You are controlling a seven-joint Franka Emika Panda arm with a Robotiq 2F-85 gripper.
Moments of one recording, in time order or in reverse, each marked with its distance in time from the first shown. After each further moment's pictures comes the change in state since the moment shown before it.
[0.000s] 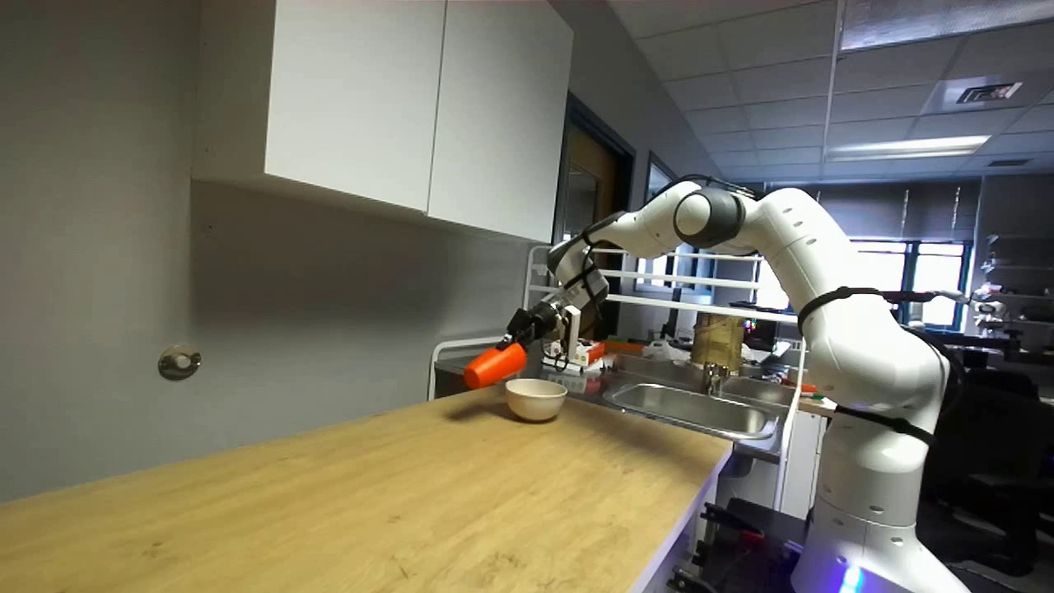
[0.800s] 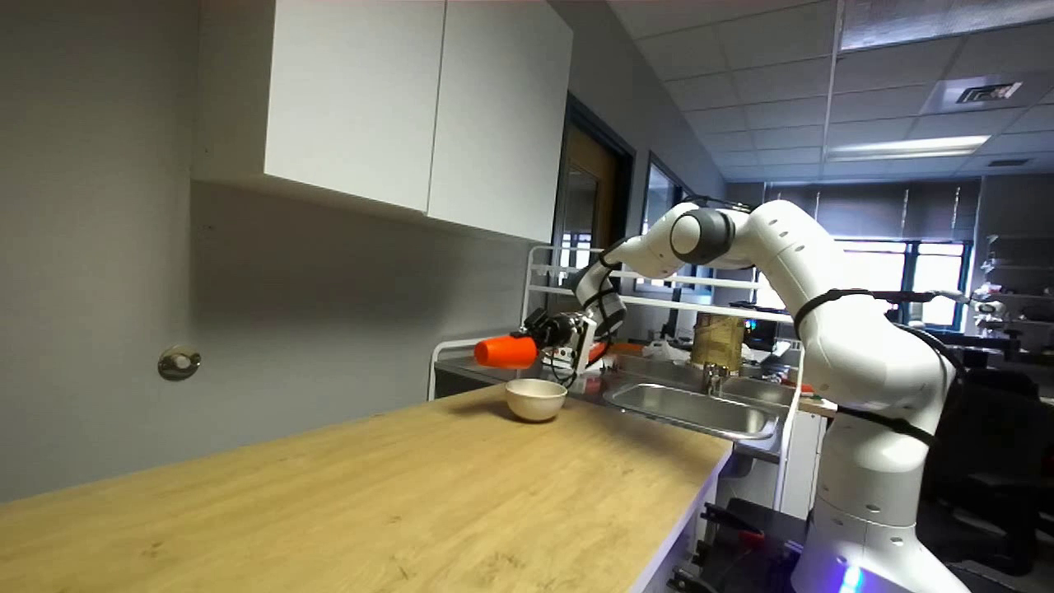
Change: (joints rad) arm -0.067 0.094 -0.066 0.005 0.261 -0.235 -0.054
